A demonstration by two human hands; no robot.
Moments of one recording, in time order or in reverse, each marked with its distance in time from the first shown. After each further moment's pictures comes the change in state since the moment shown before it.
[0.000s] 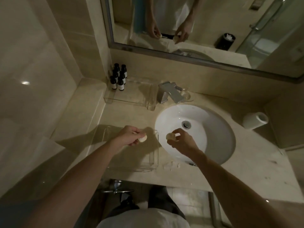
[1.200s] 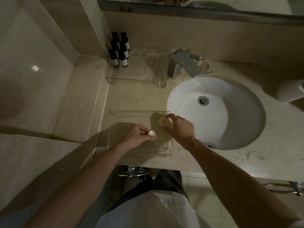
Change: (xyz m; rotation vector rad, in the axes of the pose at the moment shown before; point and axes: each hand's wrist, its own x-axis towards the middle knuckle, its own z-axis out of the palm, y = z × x) left_hand 0.009 -0.071 0.017 0.178 -0.002 -0.072; right_hand 0.040 0.003 0.089 -0.408 0.145 -0.259
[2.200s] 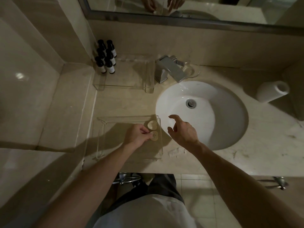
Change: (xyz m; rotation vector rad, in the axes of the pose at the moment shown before) left_hand 0.015 0.036 0.036 -0.046 0.104 0.049; right_hand -0.016 0.036 -0.032 0.127 -0.028 0.093
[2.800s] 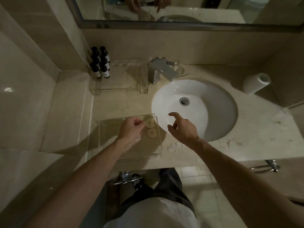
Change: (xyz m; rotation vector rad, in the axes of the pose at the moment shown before) left_hand -0.012 0.020 -0.032 0.023 0.041 0.125; right_hand -0.026 -0.005 -0.011 0.048 0.057 0.052
